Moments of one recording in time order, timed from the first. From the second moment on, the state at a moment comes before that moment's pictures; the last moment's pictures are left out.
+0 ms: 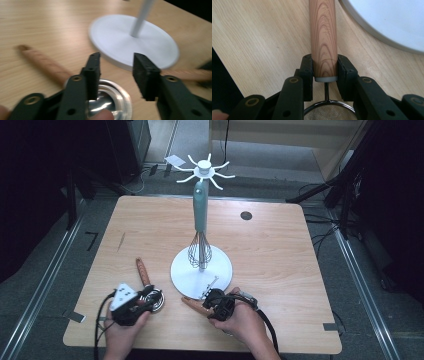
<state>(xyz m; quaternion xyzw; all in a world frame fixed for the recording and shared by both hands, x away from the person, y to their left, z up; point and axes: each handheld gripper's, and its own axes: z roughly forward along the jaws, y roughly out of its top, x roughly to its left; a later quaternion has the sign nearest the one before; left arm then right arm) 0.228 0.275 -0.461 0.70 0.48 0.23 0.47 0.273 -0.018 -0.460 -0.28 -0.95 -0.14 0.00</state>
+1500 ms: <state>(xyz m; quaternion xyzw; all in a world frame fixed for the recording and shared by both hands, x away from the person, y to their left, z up) 0.256 0.352 -0.483 0.64 0.61 0.25 0.39 0.281 -0.100 -0.436 -0.38 -0.87 -0.30 -0.07</state>
